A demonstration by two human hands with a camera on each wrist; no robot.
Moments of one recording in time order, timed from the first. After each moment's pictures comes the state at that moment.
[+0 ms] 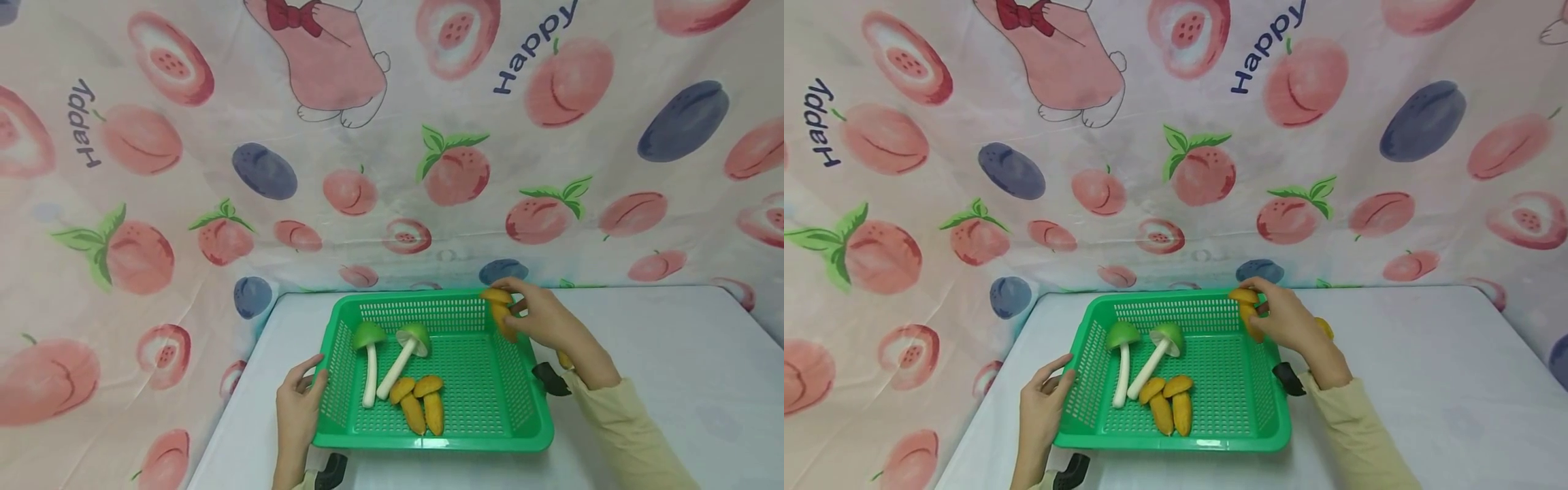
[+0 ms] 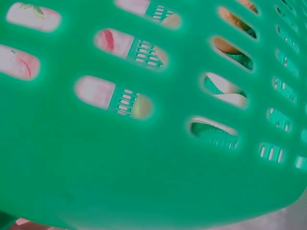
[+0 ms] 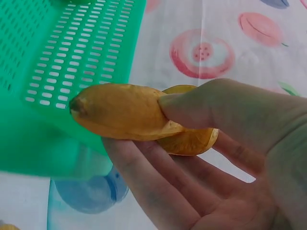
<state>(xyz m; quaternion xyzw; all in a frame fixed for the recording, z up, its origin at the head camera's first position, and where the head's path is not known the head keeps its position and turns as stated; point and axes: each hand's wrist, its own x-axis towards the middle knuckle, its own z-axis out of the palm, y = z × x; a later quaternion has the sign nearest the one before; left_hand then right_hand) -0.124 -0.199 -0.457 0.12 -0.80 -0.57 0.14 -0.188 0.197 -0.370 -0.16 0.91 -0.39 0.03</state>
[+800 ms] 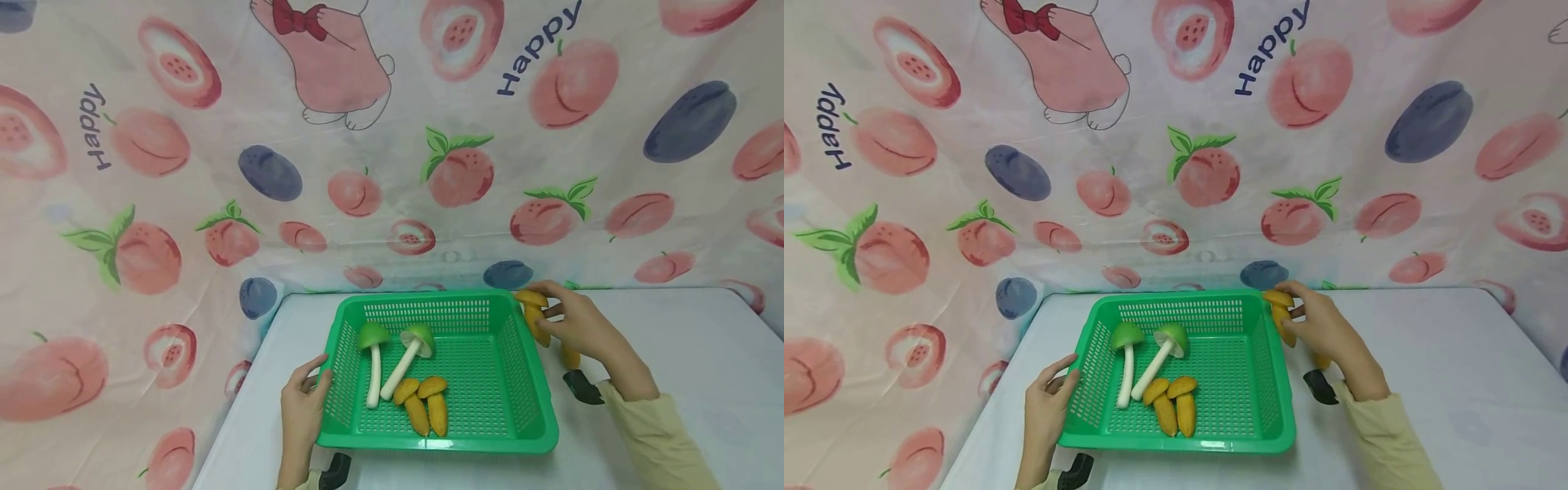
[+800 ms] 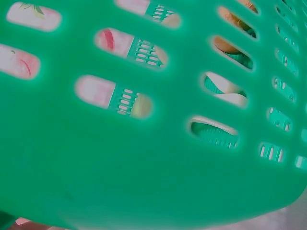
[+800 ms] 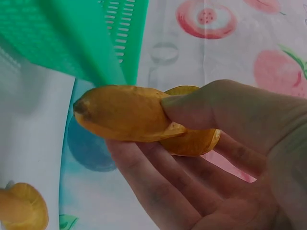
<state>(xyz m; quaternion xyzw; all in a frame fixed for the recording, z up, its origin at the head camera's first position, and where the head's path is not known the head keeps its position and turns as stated) -0.124 -0.199 -0.459 0.11 -0.80 -0.57 0.15 -0.181 0.236 -0.382 -0.15 0.91 -0.38 -0.01</state>
